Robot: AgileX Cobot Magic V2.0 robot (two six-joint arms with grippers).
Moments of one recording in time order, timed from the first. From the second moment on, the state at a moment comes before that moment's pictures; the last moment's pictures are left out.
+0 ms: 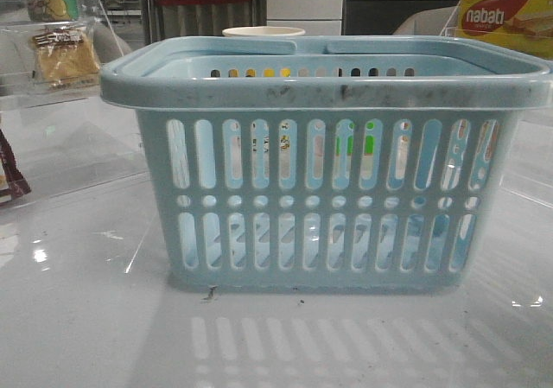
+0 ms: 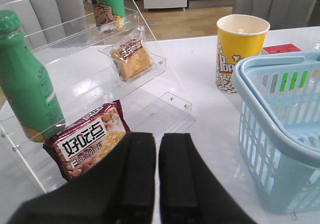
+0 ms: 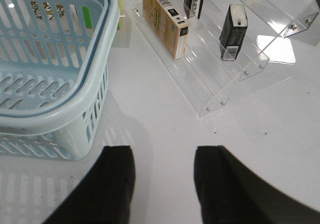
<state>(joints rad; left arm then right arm) -0.09 0.43 -0.70 -0.11 0.62 0.15 0.03 0.56 -0.73 0.00 0.77 0.00</state>
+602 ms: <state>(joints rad) -0.09 0.43 -0.69 -0.11 0.62 0.15 0.03 0.68 -0.78 -0.04 0.77 0.00</state>
